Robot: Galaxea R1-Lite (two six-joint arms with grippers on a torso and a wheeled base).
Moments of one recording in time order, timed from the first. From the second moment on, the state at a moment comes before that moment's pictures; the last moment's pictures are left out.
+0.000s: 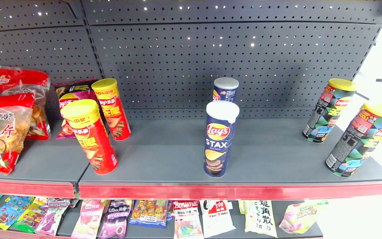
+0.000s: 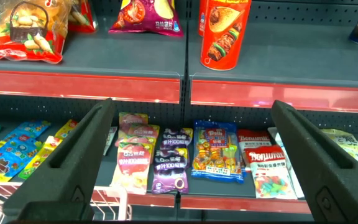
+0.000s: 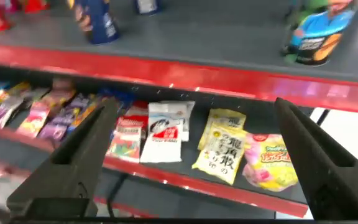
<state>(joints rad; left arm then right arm) 0.00 0.00 0.00 0.00 0.03 -0.03 0.23 0.10 0.00 -0.05 0.03 0.05</state>
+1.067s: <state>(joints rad) 0.00 0.00 0.00 0.00 0.03 -0.03 0.30 0.03 0.00 0.00 0.03 -0.01</state>
